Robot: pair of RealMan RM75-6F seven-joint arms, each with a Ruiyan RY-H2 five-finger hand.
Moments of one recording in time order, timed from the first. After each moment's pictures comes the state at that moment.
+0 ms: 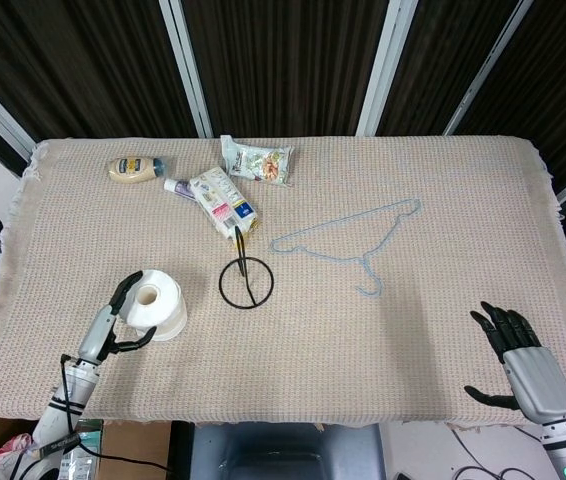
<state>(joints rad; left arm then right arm) -0.38 -1.58 -0.05 -1.16 1.55 1.25 -0.86 0.07 -1.01 -0.06 -1.76 -1.65 1.44 -0.01</state>
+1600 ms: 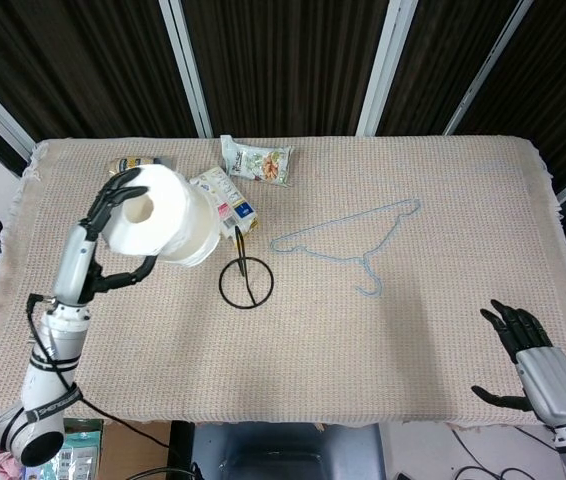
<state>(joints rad) -0.57 -1.26 -0.41 -1.84 1.45 1.38 -0.39 0.06 -0.96 -0.06 -1.76 -1.67 1.46 0.10</state>
